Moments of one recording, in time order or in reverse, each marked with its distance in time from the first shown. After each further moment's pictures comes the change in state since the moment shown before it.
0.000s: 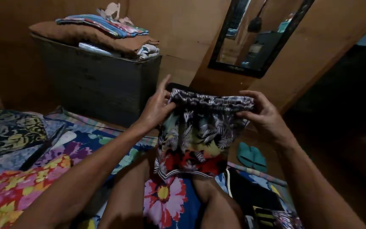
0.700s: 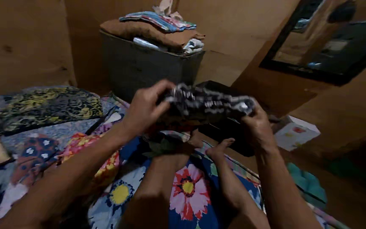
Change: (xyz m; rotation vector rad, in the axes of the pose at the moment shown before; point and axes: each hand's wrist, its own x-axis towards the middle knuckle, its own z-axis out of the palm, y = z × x) left_hand -0.112 0.027 -0.104 0.502 0.223 0.258; right_hand 0.020 0.007 0.144 0.389 -0.028 -0.125
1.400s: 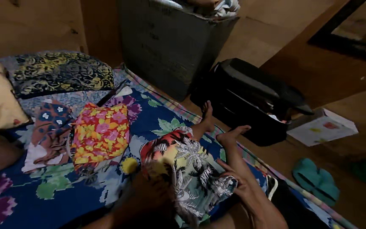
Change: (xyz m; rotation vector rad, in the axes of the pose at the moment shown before) left_hand -0.310 0.037 0.114 0.216 -0.494 -0.010; right_hand -0.217 0.106 -0.001 0.164 -0.346 0.365
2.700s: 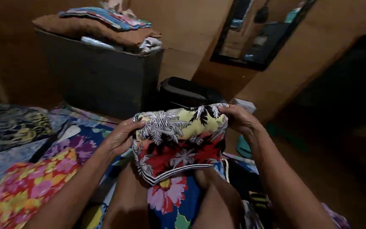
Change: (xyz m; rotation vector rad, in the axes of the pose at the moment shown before) left_hand 0.253 -0.064 -0.153 -1.642 0.171 -0.696; right_hand 0.105 -0.207 -0.120 0.059 0.478 0.227
